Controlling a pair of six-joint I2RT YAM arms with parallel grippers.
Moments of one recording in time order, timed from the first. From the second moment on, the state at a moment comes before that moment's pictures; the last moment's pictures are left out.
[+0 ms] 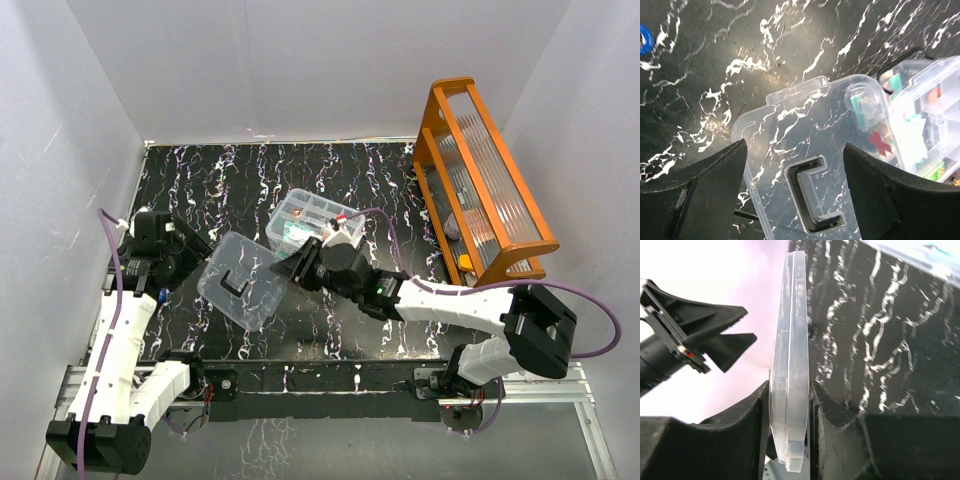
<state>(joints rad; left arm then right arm) -0.07 0.88 0.95 -0.96 -0.10 -0.81 1.09 1.39 0.81 0.26 0.20 1.23</state>
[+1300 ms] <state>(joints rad) -0.07 1.14 1.25 -0.78 0.14 -0.52 0.42 1.26 0.95 0.00 -0.25 1.23</state>
